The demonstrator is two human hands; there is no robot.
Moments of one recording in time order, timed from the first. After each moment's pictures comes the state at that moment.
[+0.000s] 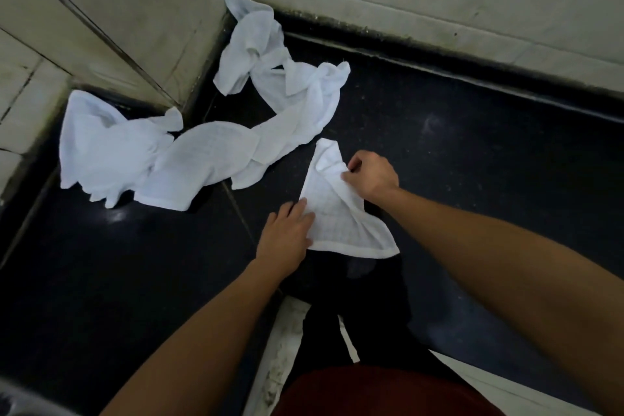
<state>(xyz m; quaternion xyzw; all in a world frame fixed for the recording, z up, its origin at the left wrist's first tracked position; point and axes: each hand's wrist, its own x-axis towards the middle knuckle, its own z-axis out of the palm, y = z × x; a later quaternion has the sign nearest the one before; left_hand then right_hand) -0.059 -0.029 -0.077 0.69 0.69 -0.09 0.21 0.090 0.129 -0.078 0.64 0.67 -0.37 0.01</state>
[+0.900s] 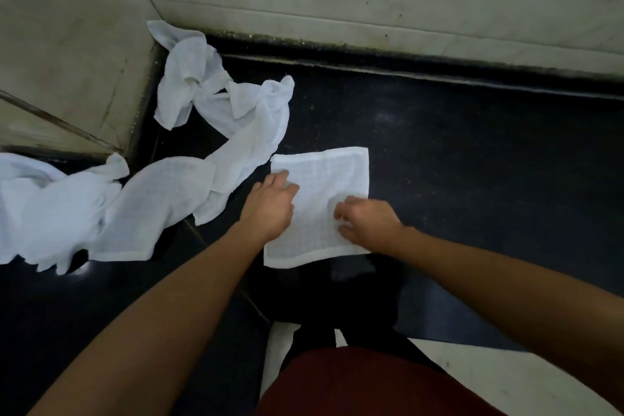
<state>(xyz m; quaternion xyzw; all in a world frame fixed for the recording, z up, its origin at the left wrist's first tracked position) -0.065 0.073 -0.067 0.76 0.62 -0.09 0.19 0.156 0.077 -0.051 0.47 0.83 -0.25 0.14</state>
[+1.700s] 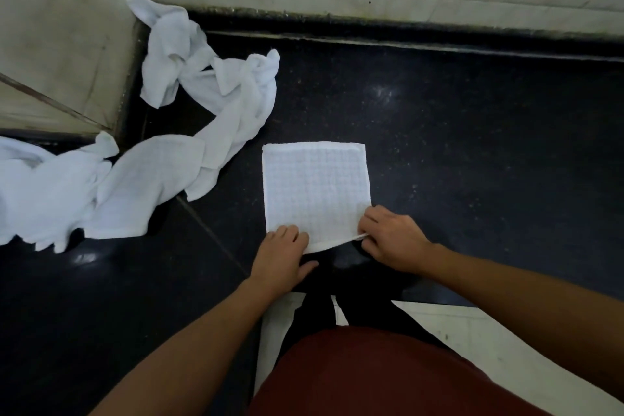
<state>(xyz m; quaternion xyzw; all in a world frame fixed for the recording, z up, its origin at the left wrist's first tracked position) -0.026 -0.057 -0.087 0.80 0.55 -0.05 0.21 0.225 -0.009 -0.071 0.44 0.88 -0.19 0.05</state>
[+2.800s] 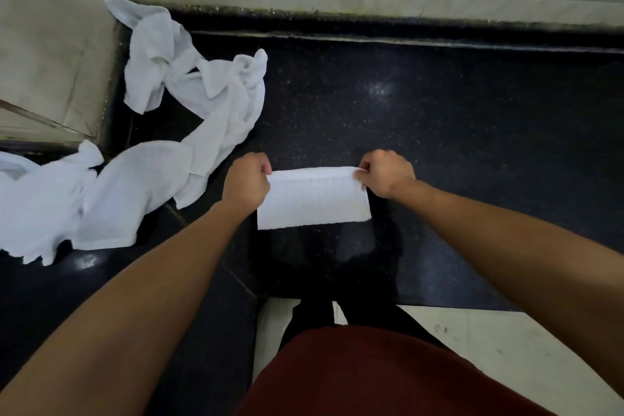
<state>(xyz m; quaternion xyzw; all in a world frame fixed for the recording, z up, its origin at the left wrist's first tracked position) -0.057 0.077 -0.070 0.63 0.71 0.10 0.28 0.210 0.107 -0.066 0.67 0.67 -0.31 0.09</state>
